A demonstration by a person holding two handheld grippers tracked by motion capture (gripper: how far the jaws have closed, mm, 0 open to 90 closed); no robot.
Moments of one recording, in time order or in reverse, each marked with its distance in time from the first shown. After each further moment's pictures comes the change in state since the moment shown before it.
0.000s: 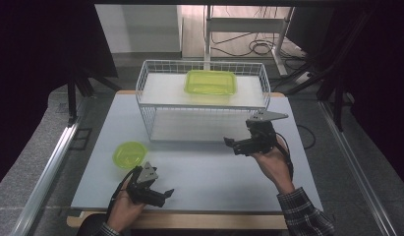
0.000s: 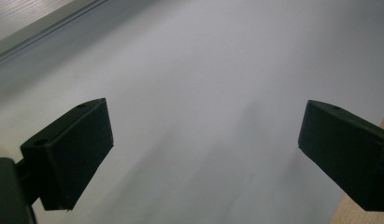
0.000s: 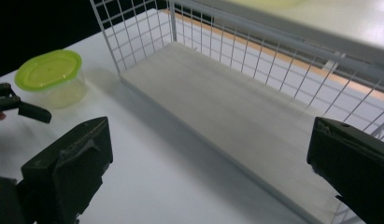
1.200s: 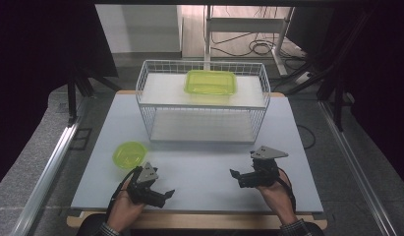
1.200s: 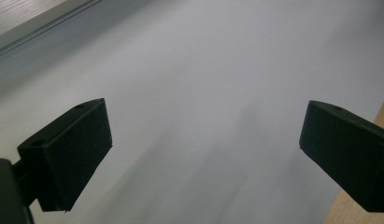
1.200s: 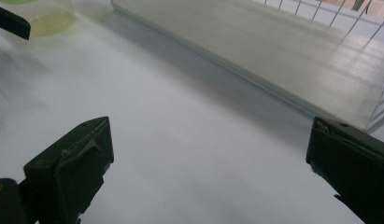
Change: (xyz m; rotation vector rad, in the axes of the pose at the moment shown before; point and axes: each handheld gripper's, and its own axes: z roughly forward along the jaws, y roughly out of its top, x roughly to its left) left arm -0.001 -0.001 0.001 -0.006 -0.017 -0.004; right arm 0.013 -0.100 0.003 0.048 -0.023 -0.008
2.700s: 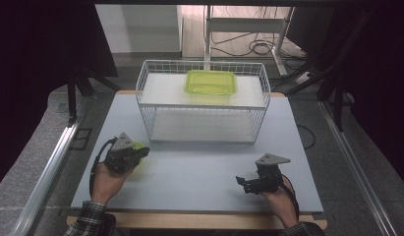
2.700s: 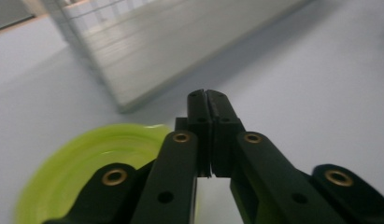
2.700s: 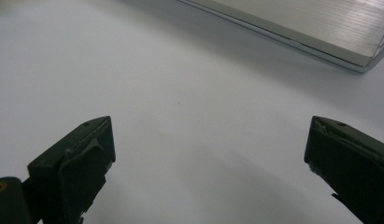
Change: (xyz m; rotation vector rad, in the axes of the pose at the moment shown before) left arm 0.081 0.037 -0.052 -0.078 0.148 -0.111; right arm -0.014 -0.035 0.008 0.085 -0.013 0.072
